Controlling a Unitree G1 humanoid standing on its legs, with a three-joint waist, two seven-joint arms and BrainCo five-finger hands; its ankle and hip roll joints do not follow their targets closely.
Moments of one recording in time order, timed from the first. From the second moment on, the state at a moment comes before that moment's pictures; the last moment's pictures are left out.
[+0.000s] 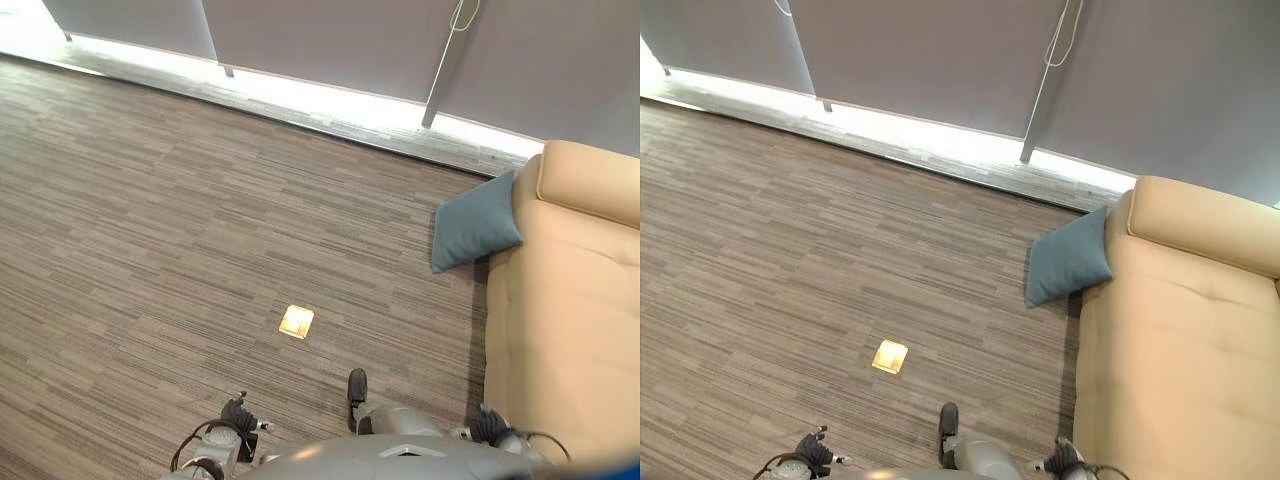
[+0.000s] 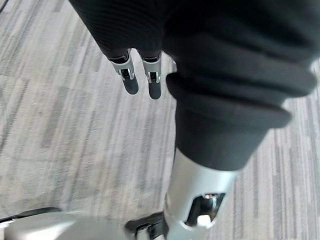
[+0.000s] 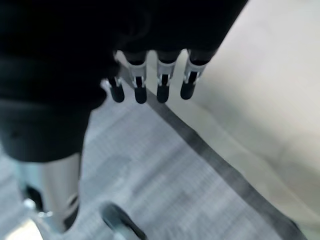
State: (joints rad) left arm -0.02 0.26 -0.13 1.27 -0.05 -0.10 0.13; right arm -0.06 -0.25 0.28 1.28 -0.20 -0.04 -0.18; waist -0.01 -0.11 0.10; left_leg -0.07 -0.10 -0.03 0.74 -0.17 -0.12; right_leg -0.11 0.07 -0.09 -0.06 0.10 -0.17
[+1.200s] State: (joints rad) left arm -0.03 0.27 -0.15 1.28 -0.02 -0.09 0.12; right arm -0.10 -0.27 0.28 1.26 -0.20 -0.03 -0.18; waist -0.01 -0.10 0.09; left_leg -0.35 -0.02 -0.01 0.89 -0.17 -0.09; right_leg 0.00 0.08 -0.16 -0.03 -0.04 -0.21
